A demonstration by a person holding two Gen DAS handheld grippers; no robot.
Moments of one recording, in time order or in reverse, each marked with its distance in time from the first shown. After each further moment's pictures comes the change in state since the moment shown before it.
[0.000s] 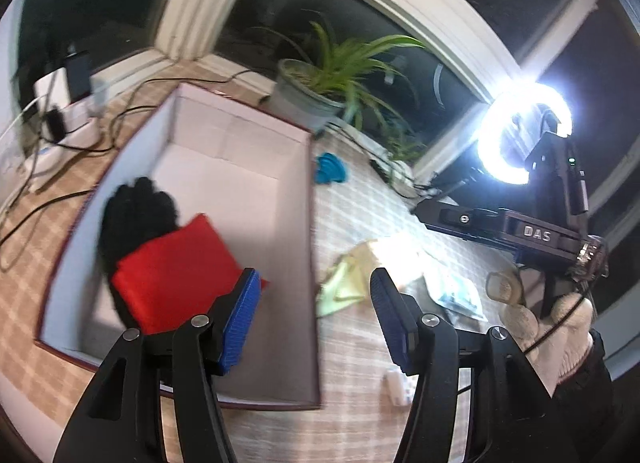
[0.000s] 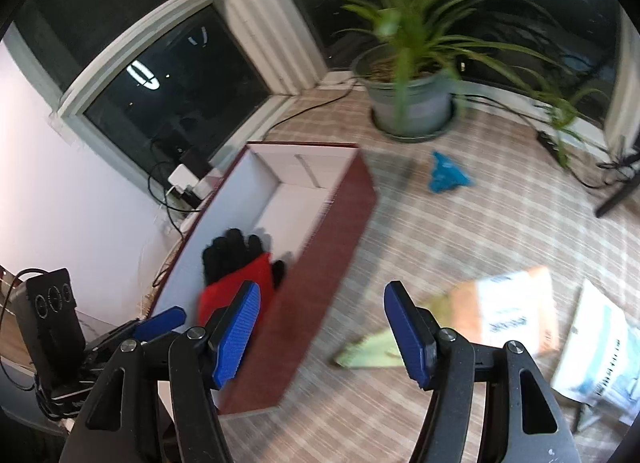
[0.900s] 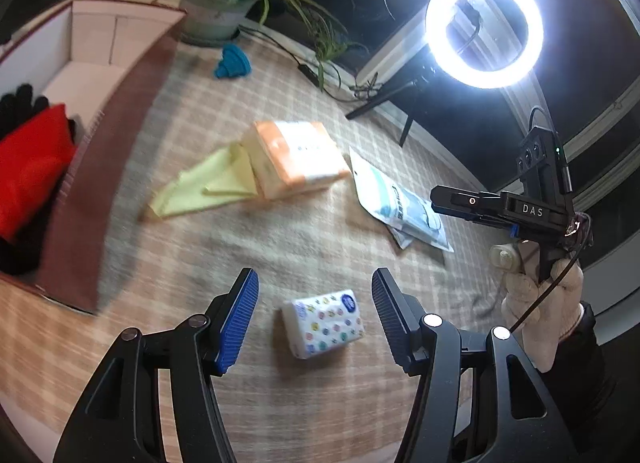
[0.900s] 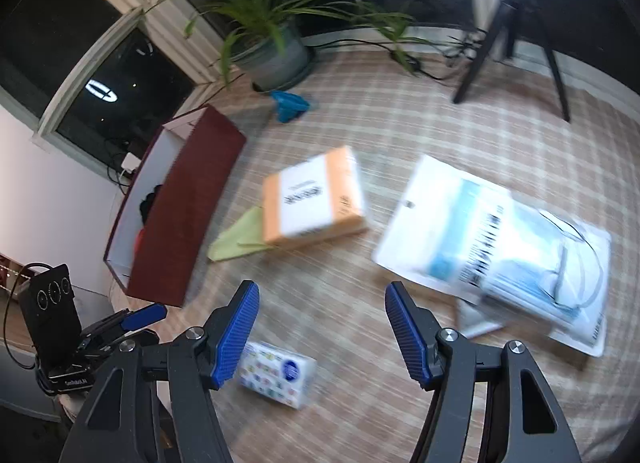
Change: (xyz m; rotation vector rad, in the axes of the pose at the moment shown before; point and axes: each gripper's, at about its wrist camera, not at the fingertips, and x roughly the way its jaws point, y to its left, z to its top) left arm 0.066 -0.106 -0.081 0.026 0.212 -0.086; right arm -0.093 -0.170 -0.098 0.148 0.077 -0.042
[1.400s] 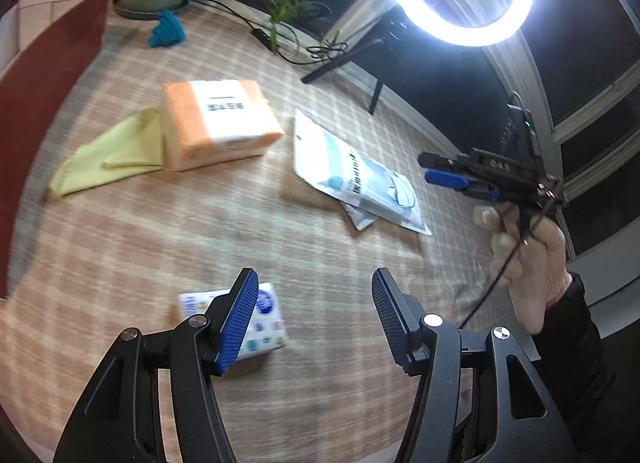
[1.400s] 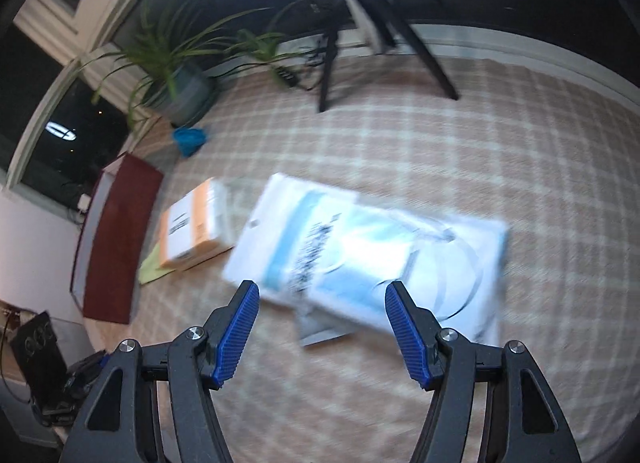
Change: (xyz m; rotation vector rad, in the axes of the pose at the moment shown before) left arm 0.056 -0.064 -0.009 0.023 0.068 -0.032; right arm -0.039 -0.128 -0.009 0.126 -0.027 -0.086
